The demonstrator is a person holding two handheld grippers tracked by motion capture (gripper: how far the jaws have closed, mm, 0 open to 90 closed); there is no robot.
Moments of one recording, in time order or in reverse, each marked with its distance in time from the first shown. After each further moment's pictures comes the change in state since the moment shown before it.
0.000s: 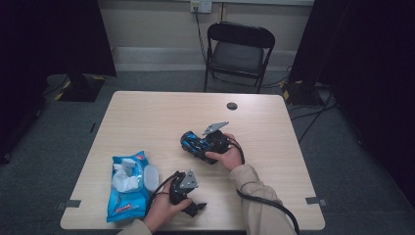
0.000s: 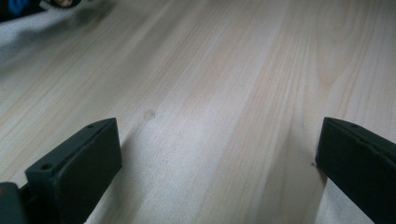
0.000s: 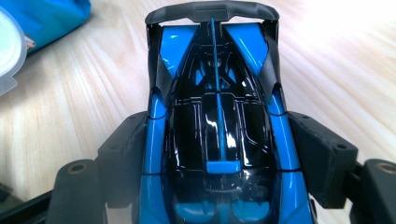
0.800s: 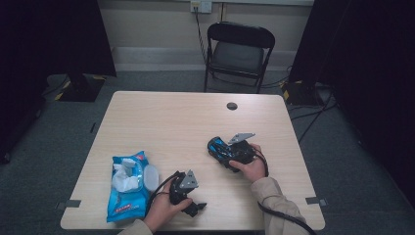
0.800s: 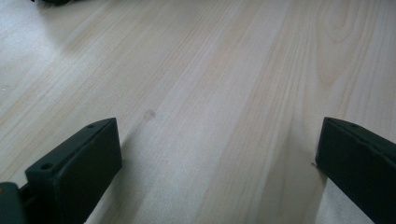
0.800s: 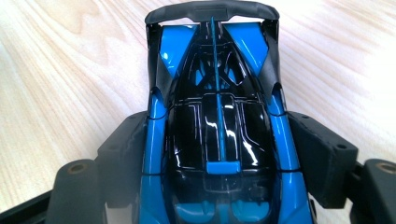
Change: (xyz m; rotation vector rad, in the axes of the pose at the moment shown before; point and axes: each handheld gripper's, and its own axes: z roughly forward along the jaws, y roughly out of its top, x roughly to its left) left arm 0.000 0.000 0.000 0.000 0.000 0.000; right arm -0.017 -0.067 -0.050 0.034 -0.183 0.080
